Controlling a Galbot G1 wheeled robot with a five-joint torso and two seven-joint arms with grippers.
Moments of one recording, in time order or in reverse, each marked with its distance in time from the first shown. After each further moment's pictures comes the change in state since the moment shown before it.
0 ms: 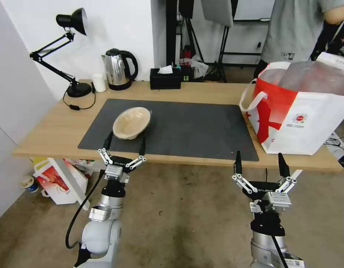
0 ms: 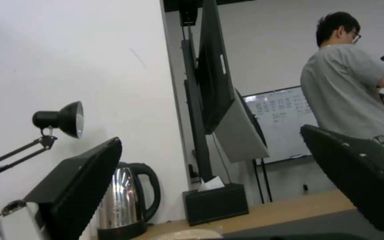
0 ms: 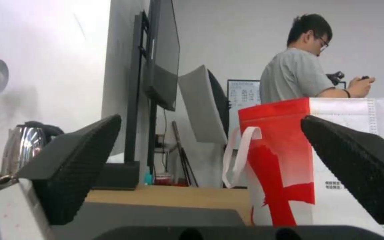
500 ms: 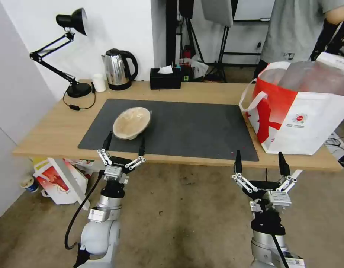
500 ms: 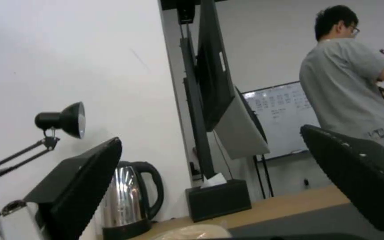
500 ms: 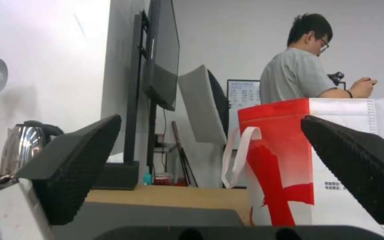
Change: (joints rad) left arm 0.025 0.027 -0.027 -0.021 -0.005 0.003 0.013; right arm 0.001 -0.001 0.001 0.001 0.000 -0.003 0.000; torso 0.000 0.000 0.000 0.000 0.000
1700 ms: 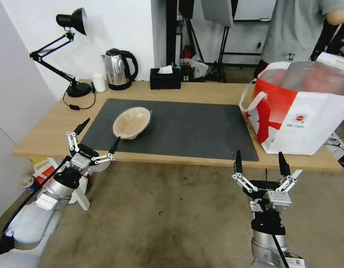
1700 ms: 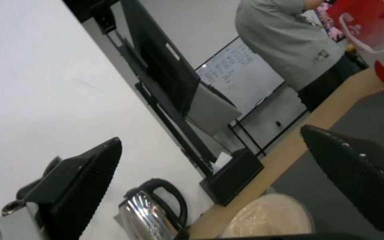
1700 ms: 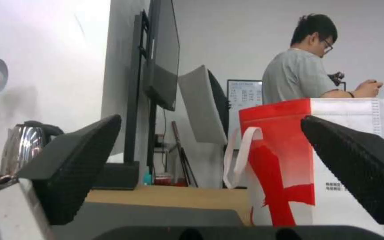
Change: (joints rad) left arm -0.021 0.566 -0.143 -0.052 -0.076 0.119 0.004; right arm 0.000 0.000 0.000 0.001 0.002 -0.001 0.000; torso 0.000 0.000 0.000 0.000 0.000
